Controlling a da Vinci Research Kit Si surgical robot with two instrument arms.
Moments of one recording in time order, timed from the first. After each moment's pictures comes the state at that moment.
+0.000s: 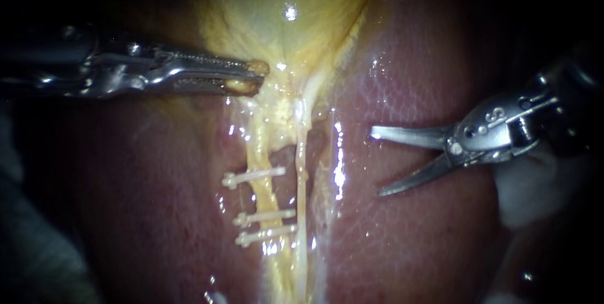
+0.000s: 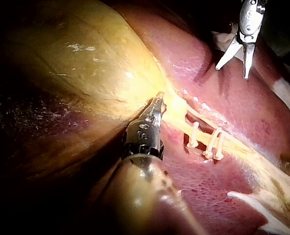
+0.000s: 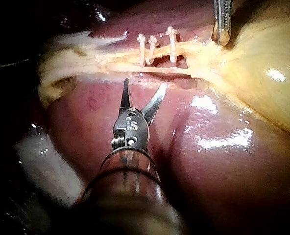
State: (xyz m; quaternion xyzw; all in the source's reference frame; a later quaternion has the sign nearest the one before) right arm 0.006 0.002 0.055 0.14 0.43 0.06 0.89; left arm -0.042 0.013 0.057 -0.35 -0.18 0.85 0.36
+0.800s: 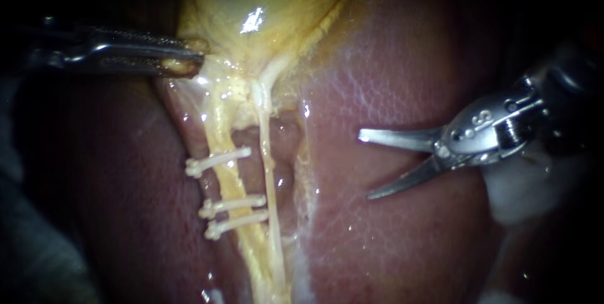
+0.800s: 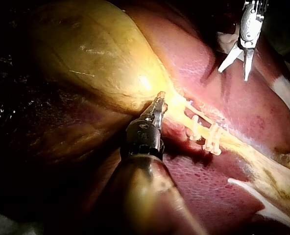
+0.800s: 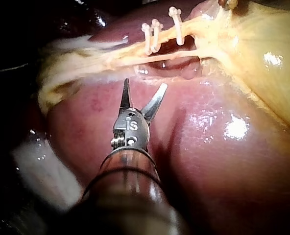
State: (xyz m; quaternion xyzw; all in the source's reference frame) right arm 0.010 0.000 0.056 0.17 0.44 0.05 0.88; left arm -0.036 0.014 0.050 -0.35 -0.16 0.85 0.36
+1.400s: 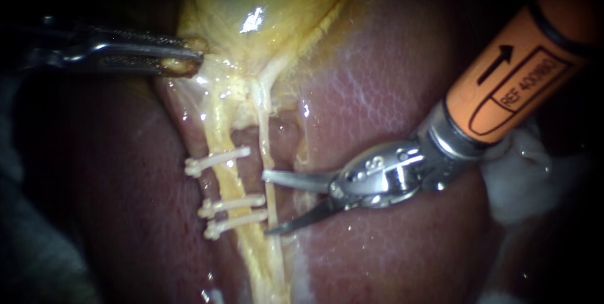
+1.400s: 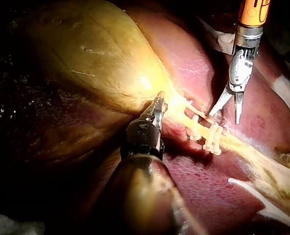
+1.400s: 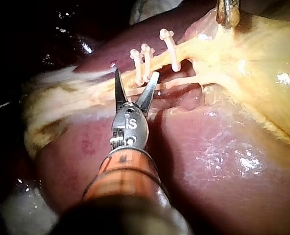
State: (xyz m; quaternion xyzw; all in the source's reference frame) right arm 0.019 -0.004 0.062 0.27 0.47 0.09 0.83; left arm -0.036 0.014 0.050 -0.35 -0.16 0.85 0.36
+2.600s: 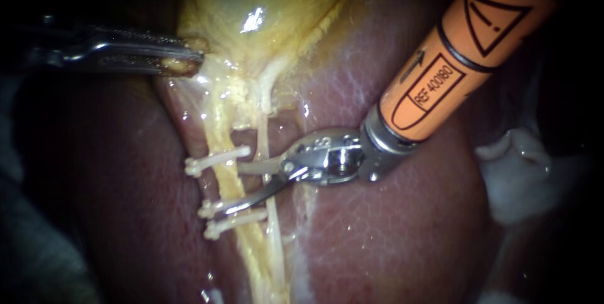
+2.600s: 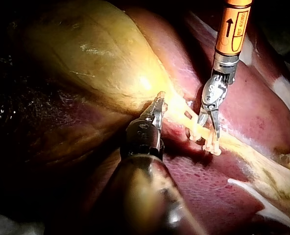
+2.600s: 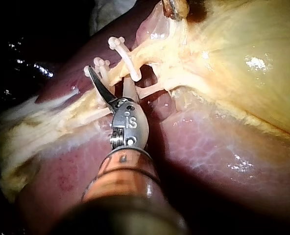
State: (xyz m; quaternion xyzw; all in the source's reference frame) right arm 0.026 -0.003 0.068 0.40 0.53 0.09 0.74; left arm -0.036 0.014 0.050 -0.35 -0.16 0.85 0.37
